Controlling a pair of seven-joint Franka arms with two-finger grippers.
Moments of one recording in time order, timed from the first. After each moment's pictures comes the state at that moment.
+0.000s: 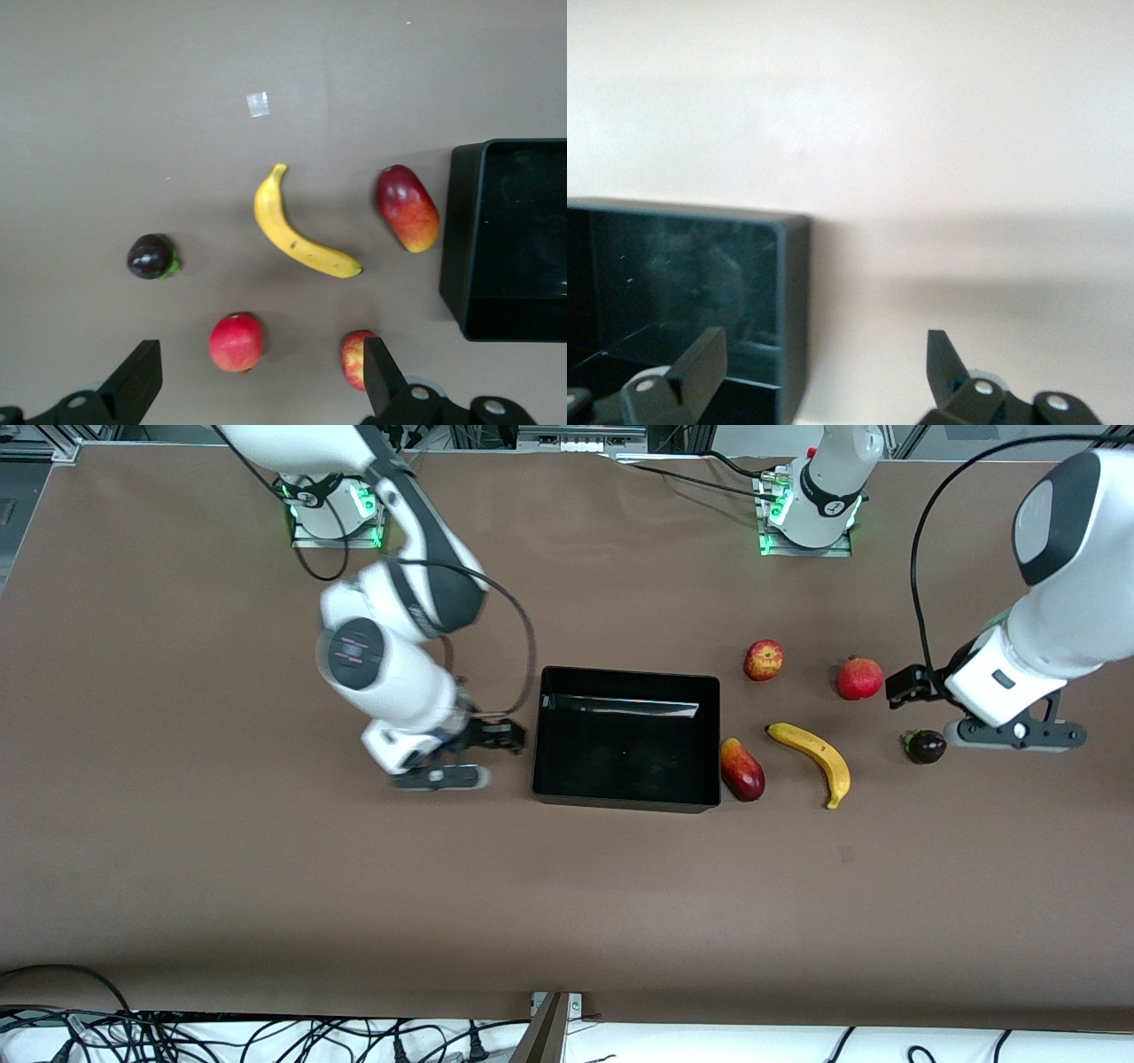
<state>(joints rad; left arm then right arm) 0.04 0.19 -0.15 -1.60 0.04 1.69 -0.08 0.62 0.51 -0.19 -1.42 0.27 2.02 0.37</state>
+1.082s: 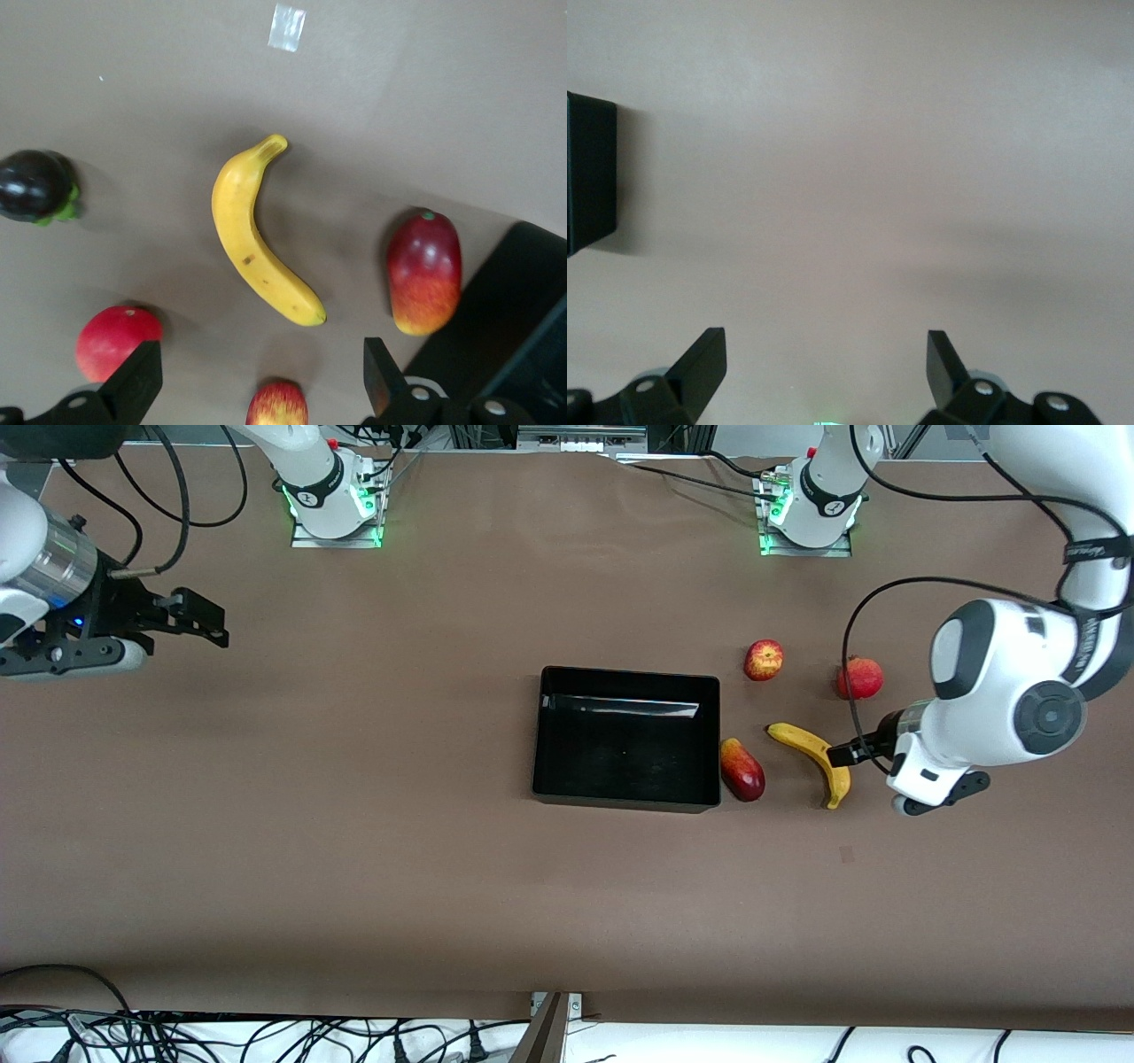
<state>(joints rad) 0.05 0.39 -0.15 -1.75 -0.02 1.89 -0.49 0.30 0.04 -0.19 -1.58 0.04 1.54 0.00</state>
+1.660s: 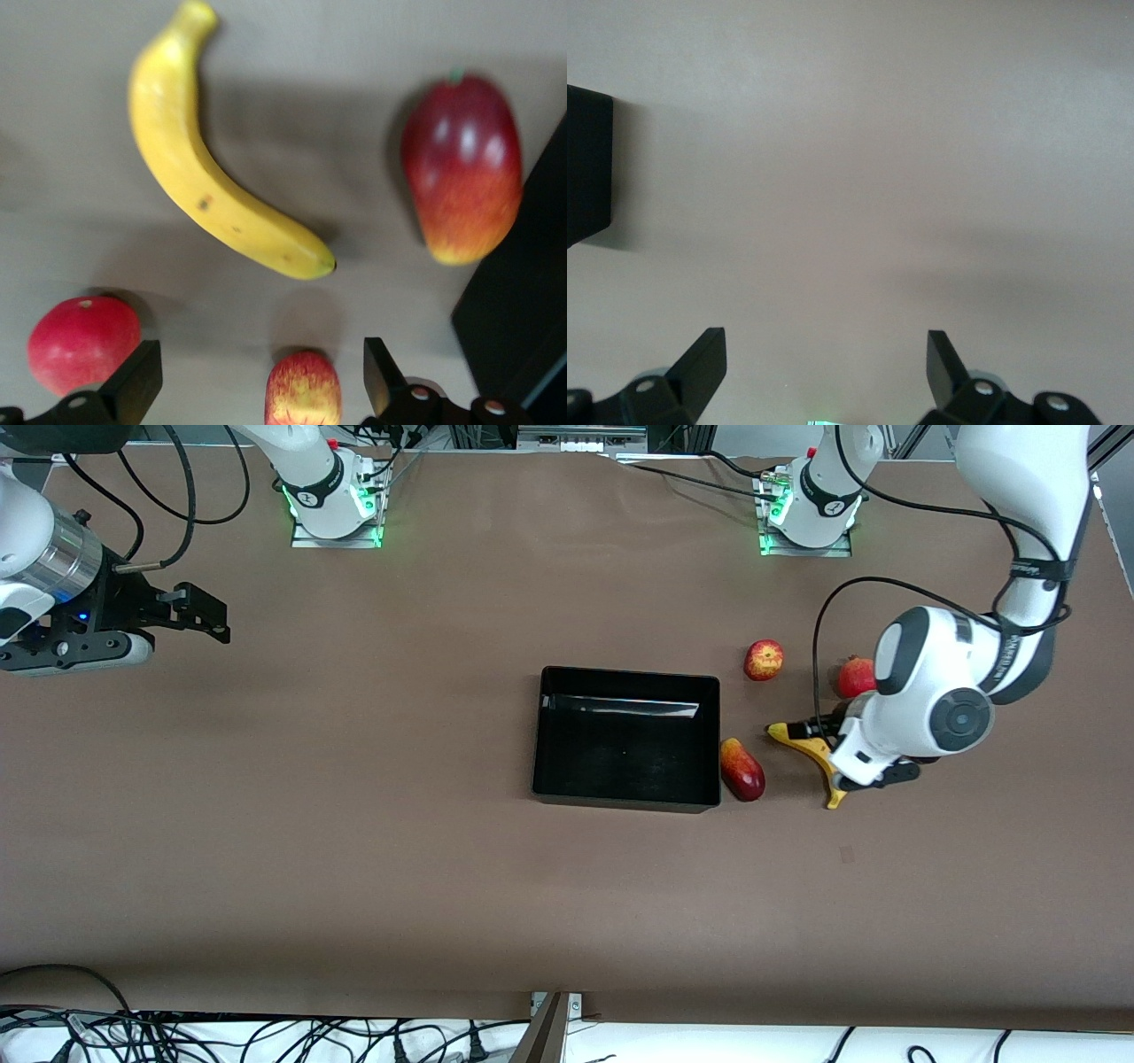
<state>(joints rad) 0.03 0.38 -0.20 -1.93 -0.02 1.94 -0.31 0.29 0.04 -0.18 -1.59 0.03 1.55 0.00</state>
